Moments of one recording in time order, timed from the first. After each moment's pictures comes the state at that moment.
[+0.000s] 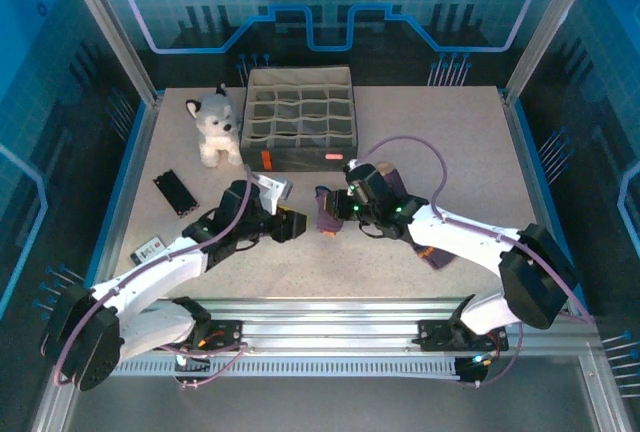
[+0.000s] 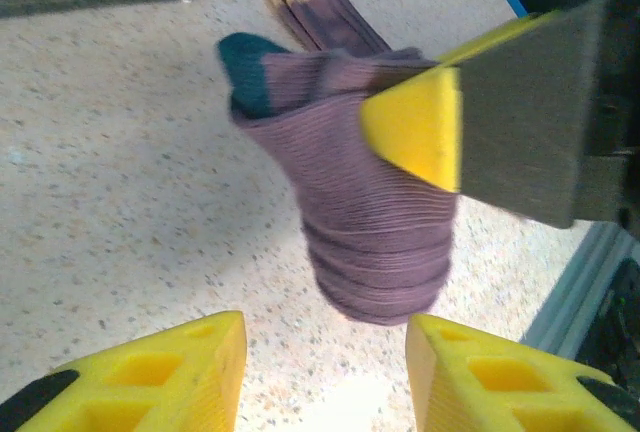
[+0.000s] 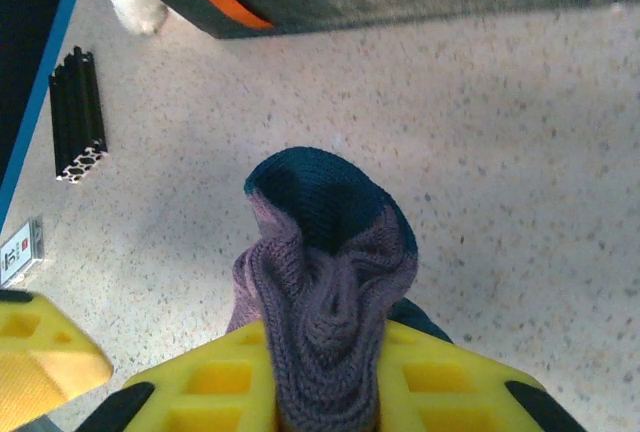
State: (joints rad) left arm -0.51 1.09 0.58 -0.09 0.37 -0.40; right arm 0.76 1.44 0.90 -0.16 0.00 0.70
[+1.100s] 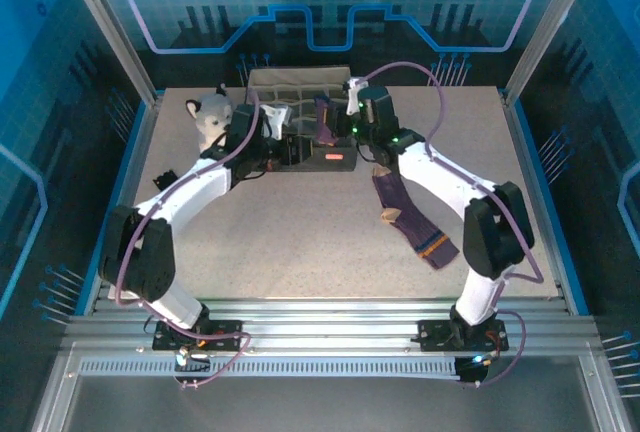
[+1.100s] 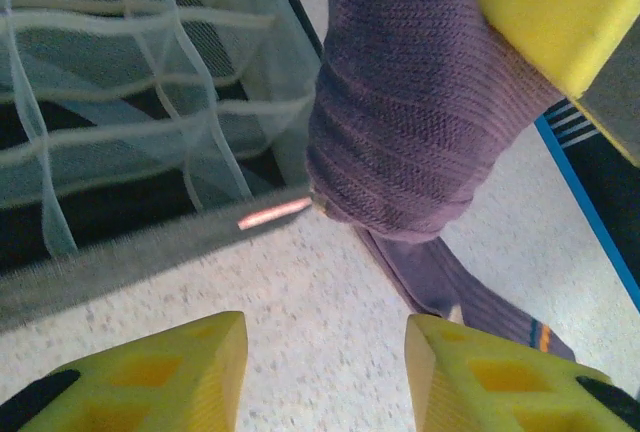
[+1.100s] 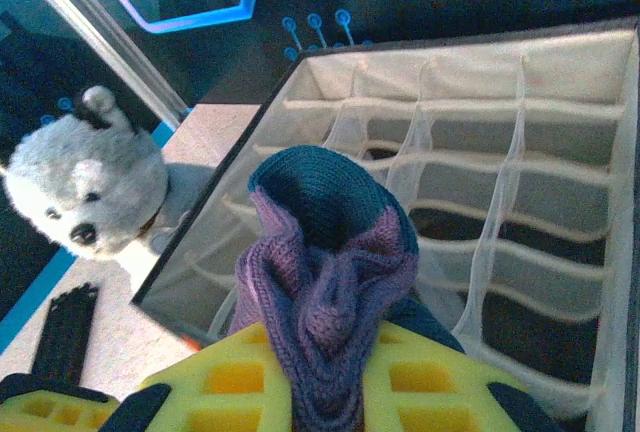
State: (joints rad) left arm -0.31 1.63 1.21 -0.19 0.44 -0.37; right arm 0.51 1.81 1.46 -0.03 -0.08 0.36
